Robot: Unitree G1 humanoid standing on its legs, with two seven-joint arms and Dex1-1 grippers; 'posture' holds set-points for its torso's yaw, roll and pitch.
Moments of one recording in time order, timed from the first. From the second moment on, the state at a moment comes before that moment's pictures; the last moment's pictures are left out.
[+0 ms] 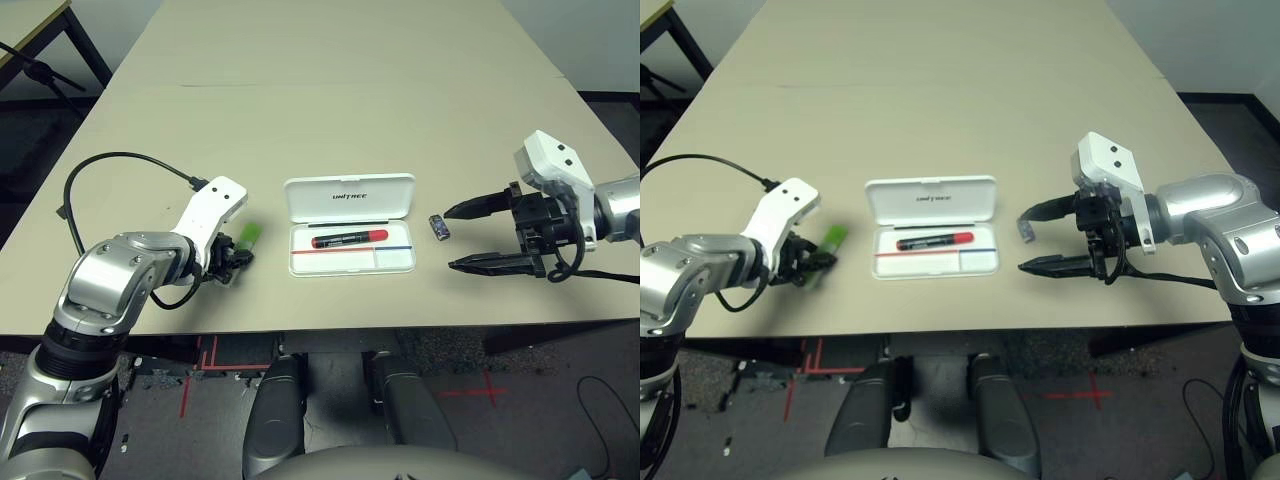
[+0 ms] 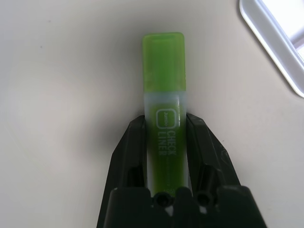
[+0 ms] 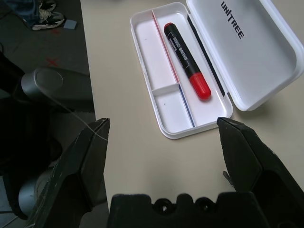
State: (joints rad) left arm -0.42 0.79 -0.10 -0.42 -0.37 1.43 -0.52; right arm -0.48 -0.98 0.04 -0.19 0.47 0.64 1.38
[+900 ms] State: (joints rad) left arm -0.50 1.05 -0.28 -0.44 -0.27 0.70 -1.04; right arm -0.48 -0.98 0.07 -0.15 0.42 0.60 1.37
